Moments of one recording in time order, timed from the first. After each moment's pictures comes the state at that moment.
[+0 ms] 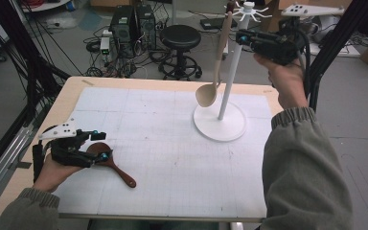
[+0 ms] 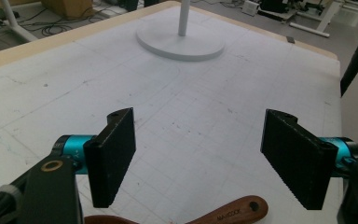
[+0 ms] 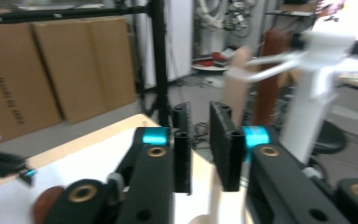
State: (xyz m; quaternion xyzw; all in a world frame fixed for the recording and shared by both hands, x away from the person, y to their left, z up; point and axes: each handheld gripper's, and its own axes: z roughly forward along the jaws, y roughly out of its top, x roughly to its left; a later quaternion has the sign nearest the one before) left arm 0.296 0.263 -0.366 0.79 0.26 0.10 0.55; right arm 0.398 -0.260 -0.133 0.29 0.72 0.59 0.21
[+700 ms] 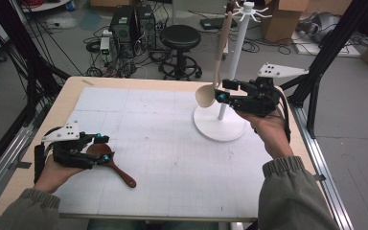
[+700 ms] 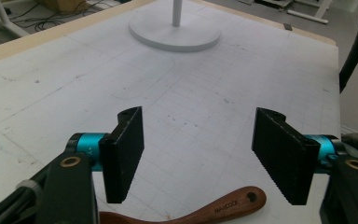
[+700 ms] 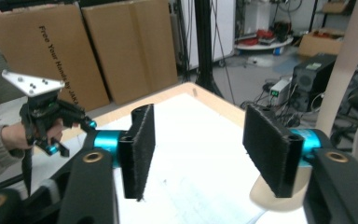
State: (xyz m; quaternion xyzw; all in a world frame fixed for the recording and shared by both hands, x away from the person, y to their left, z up) left arm 0.295 0.258 -0.369 0.80 0.24 0.09 0.54; right arm 0.350 -0.240 -0.227 0.27 0.74 0.60 0.13
